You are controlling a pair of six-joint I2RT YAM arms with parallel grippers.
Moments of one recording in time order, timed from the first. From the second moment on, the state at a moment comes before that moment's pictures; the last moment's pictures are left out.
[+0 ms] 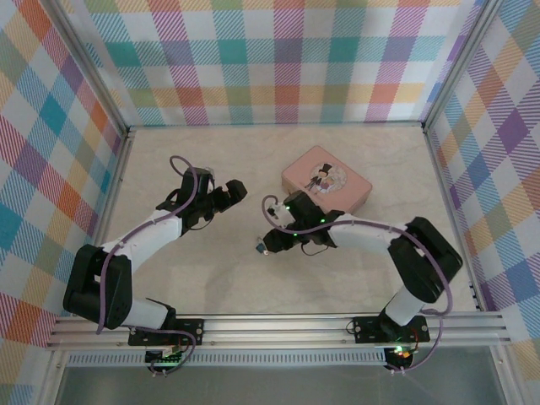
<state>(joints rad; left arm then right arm) -0.34 1.40 0.84 -0.16 0.19 -0.81 0.77 1.60 0.89 -0.19 -0.35 0.28</state>
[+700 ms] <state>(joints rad) -0.30 1.34 0.90 -0.23 -0.10 -0.51 0.17 1.23 0.83 -0.32 0.33 0.34</state>
